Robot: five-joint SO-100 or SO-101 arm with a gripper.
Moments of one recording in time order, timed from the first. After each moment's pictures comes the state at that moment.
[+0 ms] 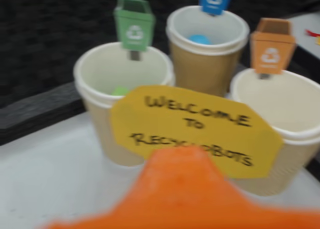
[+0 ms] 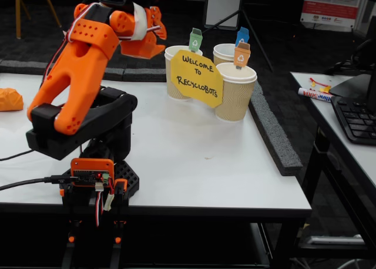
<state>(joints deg) 25.0 182.2 142.8 69.1 -6.4</state>
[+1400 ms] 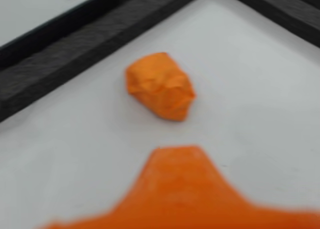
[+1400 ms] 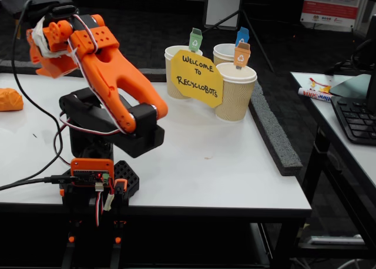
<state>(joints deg) -49.0 182.2 150.1 73.2 -6.3</state>
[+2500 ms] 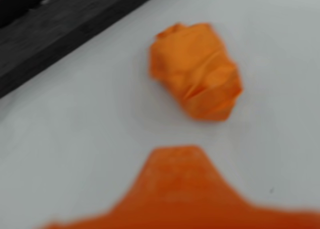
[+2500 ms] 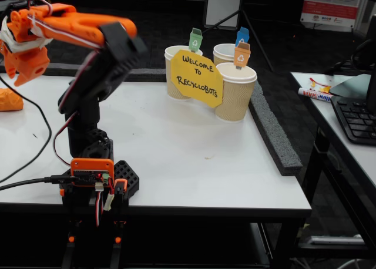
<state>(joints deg) -49.5 125.9 133.0 50.1 -6.5</state>
